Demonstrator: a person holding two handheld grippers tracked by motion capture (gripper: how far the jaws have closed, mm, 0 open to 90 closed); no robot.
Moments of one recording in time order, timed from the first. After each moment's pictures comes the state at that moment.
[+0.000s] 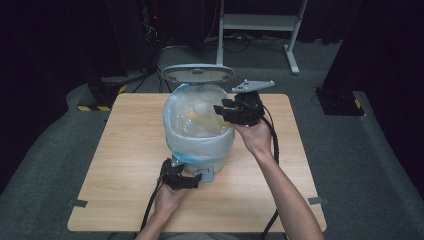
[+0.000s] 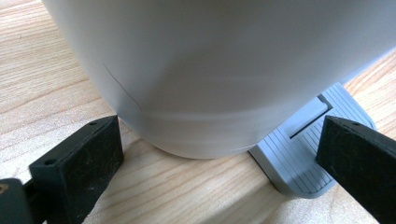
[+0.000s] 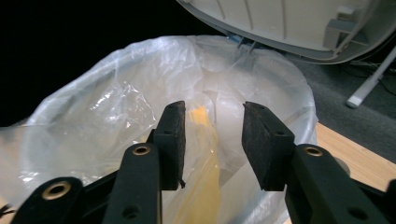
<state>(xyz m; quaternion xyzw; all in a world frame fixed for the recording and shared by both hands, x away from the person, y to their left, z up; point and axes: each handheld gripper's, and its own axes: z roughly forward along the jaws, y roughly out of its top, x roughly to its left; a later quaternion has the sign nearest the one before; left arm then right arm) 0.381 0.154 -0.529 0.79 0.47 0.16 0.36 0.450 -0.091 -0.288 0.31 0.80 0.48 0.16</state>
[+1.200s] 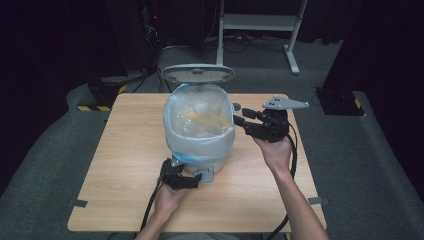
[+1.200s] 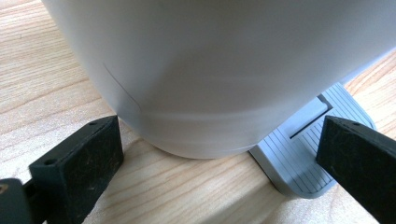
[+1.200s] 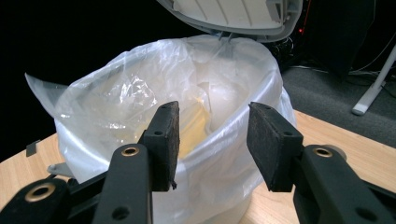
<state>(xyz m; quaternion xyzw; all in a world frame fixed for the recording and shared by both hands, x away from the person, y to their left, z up) 0.381 0.154 -0.529 0.79 0.47 0.16 0.36 0.416 -0.149 -0.309 0.33 0.76 0.54 0.16</state>
